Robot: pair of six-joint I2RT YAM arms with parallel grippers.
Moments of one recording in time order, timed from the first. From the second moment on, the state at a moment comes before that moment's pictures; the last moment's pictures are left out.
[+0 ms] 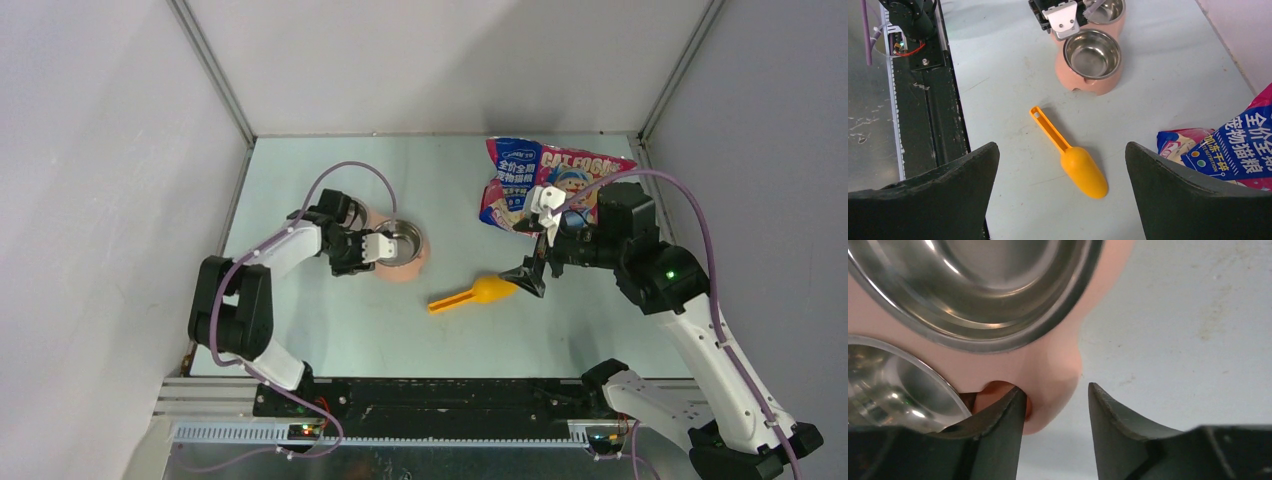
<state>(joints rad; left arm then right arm) -0.24 1.57 0.97 -0.67 0.30 1.26 0.48 0.93 1.21 -0.76 -0.68 -0.42</state>
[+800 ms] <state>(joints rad) -0.25 1.68 1.07 -0.57 0.18 0.90 0.49 0.89 1.17 -0.75 -0.68 -0.43</state>
